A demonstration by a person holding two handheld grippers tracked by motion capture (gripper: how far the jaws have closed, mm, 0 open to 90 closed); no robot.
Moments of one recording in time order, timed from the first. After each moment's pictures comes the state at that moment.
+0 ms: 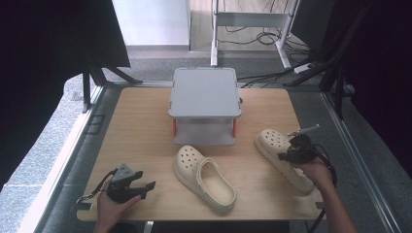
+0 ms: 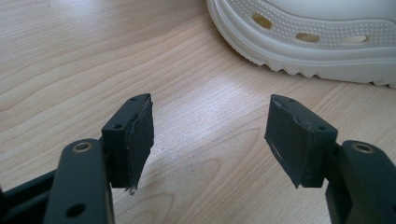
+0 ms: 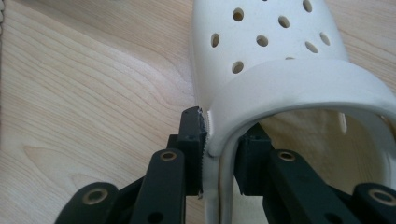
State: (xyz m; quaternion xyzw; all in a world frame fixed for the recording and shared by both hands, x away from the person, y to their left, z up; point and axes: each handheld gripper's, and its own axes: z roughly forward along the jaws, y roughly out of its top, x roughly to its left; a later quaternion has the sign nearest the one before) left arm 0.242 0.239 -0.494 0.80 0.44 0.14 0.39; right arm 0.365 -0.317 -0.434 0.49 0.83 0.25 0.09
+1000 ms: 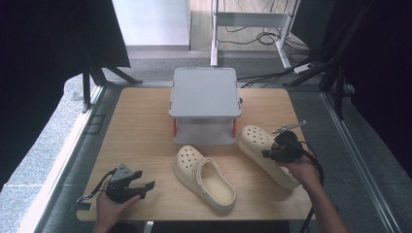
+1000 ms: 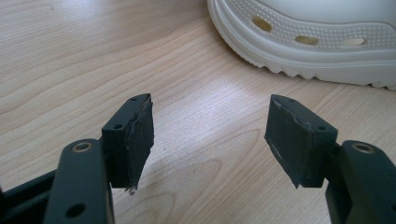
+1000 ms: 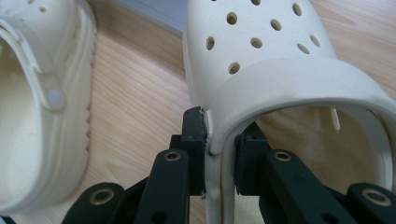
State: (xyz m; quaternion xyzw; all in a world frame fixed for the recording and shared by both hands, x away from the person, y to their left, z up) left arm 0.241 0.240 -0.492 0.79 0.44 0.14 0.40; right arm 0.348 -0.260 -0.400 0.45 0.84 0.29 0.09
